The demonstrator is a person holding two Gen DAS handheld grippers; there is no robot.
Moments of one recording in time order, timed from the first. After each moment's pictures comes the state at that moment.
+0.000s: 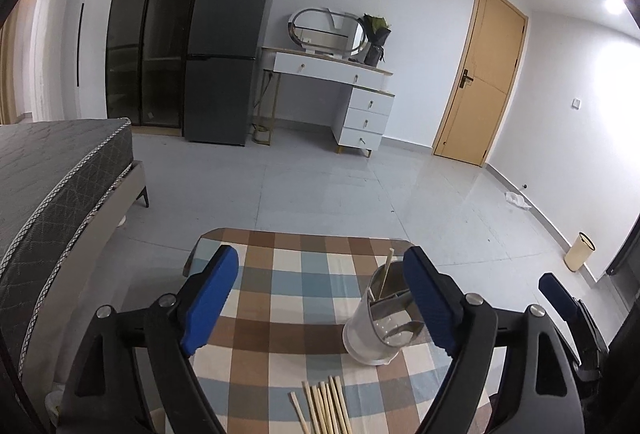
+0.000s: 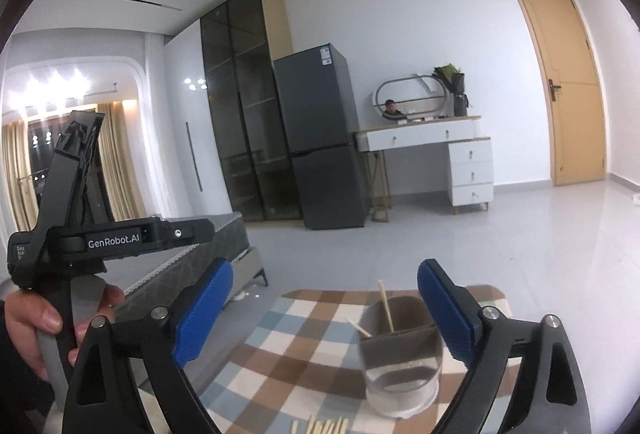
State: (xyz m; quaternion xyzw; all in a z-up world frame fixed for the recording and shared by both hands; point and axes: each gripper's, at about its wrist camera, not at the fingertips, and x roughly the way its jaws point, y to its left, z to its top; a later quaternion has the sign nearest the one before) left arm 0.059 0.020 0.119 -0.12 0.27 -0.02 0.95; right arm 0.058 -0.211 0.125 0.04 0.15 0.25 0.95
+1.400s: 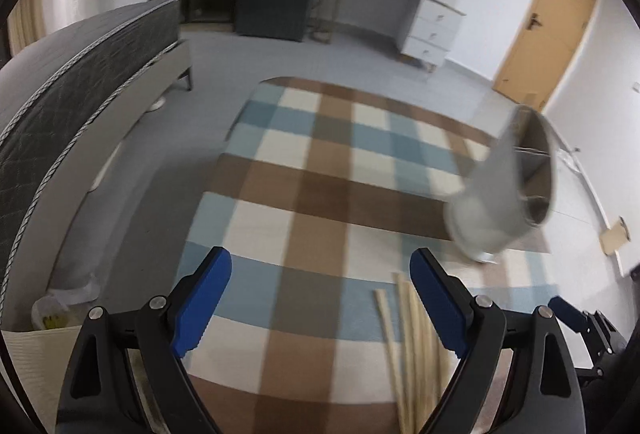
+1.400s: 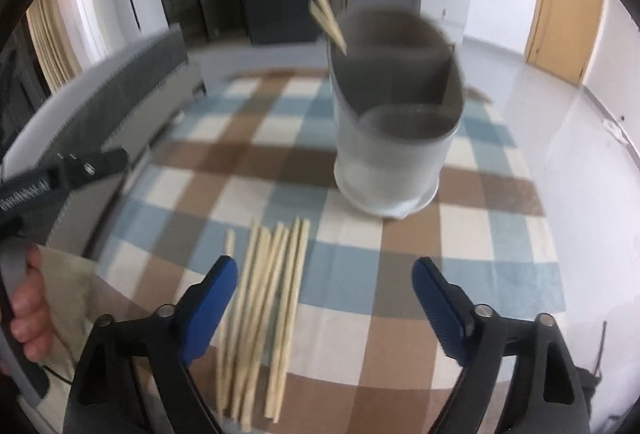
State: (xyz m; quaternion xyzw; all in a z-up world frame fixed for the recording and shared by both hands) left arm 0.066 0.062 -0.073 -0.14 0.43 0.06 0.89; right arm 0.082 -0.165 -0.073 -0.08 0.46 0.16 0.87
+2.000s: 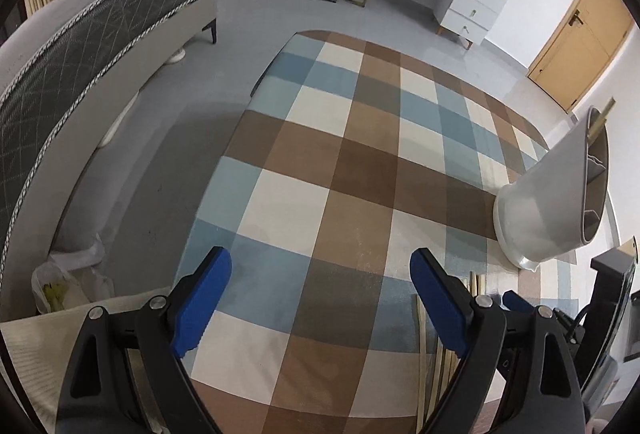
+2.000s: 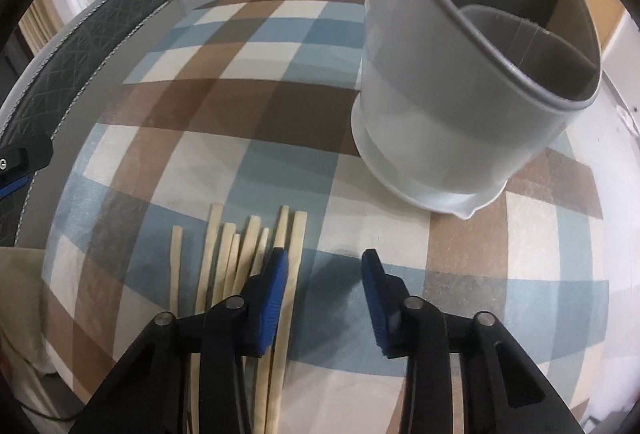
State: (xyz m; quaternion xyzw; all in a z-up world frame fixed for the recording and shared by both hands) left arm 0.088 0.082 -0.103 -0.18 0.49 0.09 0.85; right arm 0.136 -0.137 -0.140 -0.11 0.54 0.14 0.82
